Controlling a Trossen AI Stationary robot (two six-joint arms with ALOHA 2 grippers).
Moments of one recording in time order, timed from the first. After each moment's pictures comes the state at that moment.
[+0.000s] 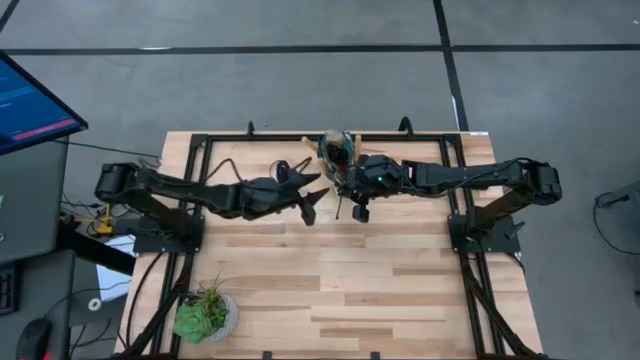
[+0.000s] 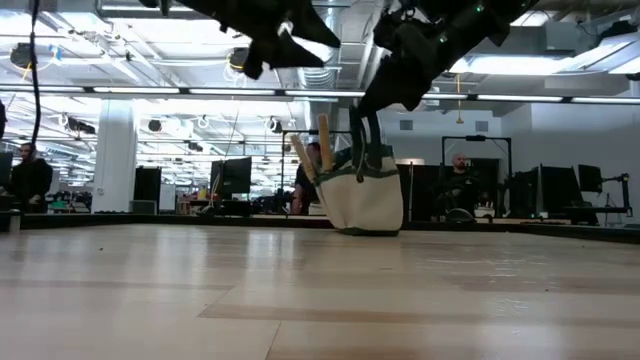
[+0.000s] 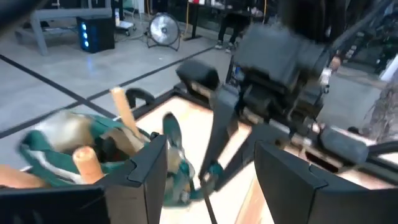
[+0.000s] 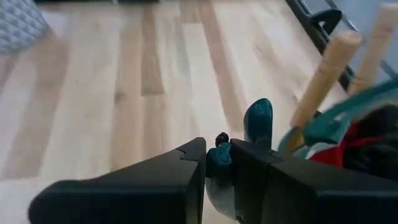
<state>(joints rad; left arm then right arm) -0.05 1.44 0.90 0.32 -0.52 -0.27 -0.14 1.43 0.96 -0.17 0.02 -0.04</state>
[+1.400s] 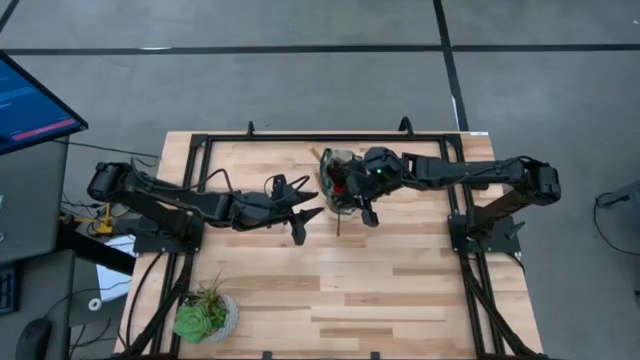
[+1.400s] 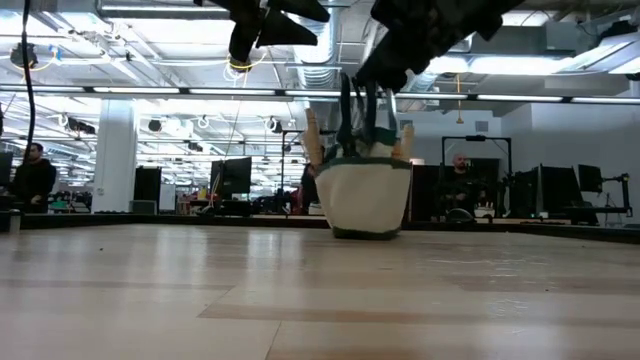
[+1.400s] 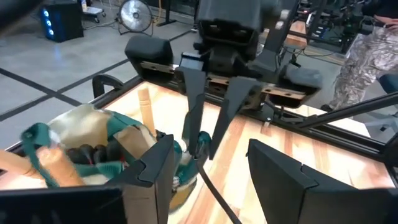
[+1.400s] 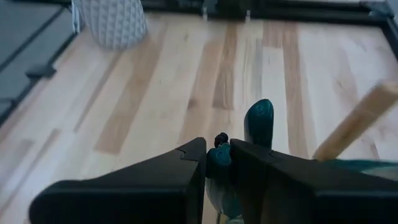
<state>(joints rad) -0.17 1.36 0.90 0.20 -0.52 -0.30 -0.17 1.43 1.04 -0.25 -0.32 -0.20</state>
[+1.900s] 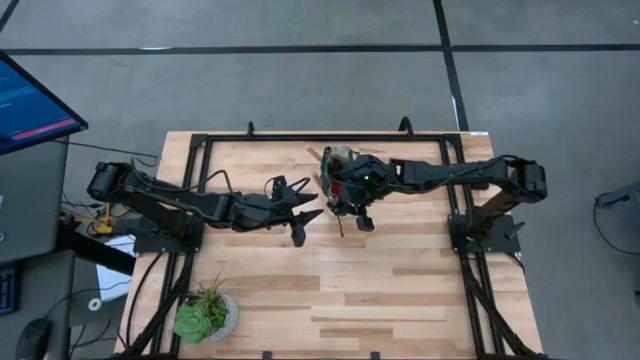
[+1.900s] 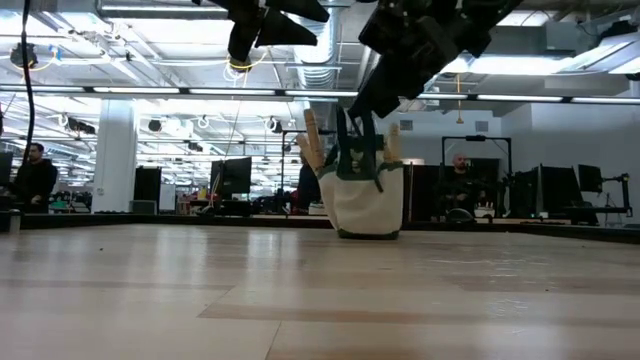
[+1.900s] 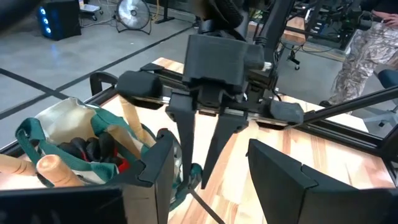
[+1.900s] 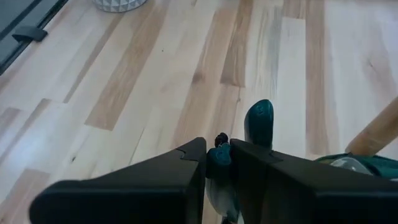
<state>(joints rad) -0.18 1.36 0.90 0.19 -0.52 -0.30 -0.17 1.54 1.05 -0.25 -0.32 -0.27</state>
